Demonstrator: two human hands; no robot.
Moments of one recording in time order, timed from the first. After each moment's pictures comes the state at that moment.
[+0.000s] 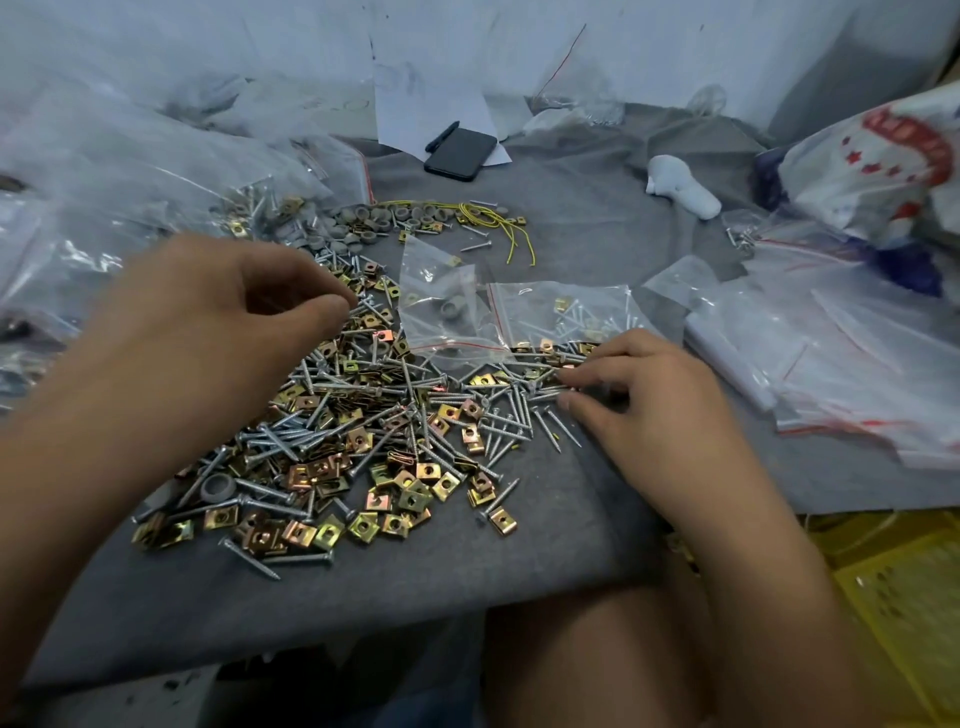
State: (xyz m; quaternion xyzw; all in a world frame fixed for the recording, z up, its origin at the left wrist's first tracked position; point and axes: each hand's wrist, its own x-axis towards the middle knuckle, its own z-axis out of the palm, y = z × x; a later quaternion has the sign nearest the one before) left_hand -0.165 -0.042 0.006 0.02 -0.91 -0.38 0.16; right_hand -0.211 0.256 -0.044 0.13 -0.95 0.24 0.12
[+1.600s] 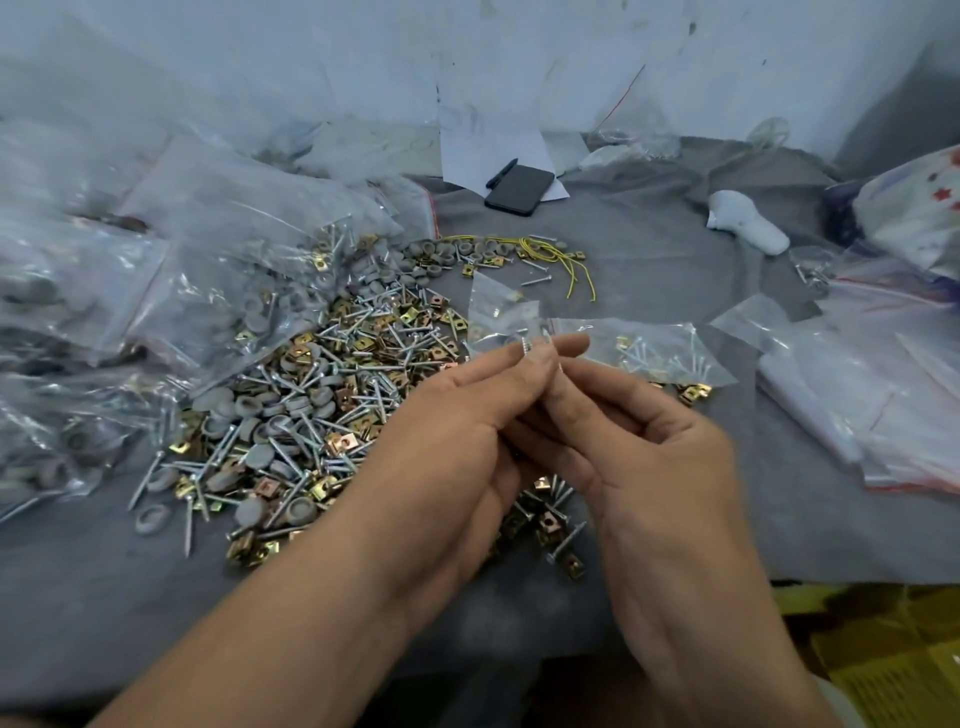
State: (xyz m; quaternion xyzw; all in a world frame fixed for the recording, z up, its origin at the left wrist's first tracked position) left_hand -0.161 0.050 -0.021 0.05 -0.45 -0.89 -0.06; right_hand -0.161 0.162 -0.017 -0.01 -0.47 0.88 -0.04
